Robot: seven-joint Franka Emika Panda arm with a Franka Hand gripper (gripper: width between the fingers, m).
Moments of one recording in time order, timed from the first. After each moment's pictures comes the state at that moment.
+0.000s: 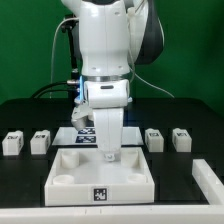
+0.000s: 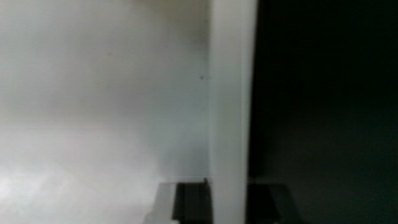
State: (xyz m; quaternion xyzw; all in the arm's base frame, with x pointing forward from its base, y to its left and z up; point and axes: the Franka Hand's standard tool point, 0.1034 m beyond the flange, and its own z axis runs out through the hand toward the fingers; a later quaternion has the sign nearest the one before) arm 0.443 -0.003 0.007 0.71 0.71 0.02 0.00
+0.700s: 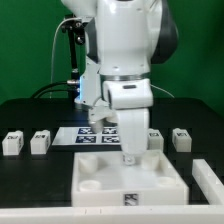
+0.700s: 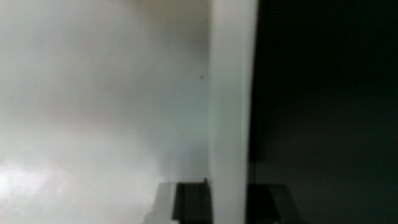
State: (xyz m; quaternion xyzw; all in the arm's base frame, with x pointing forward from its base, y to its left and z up) arm 0.485 0.047 0.010 0.70 0.71 0.04 0.00
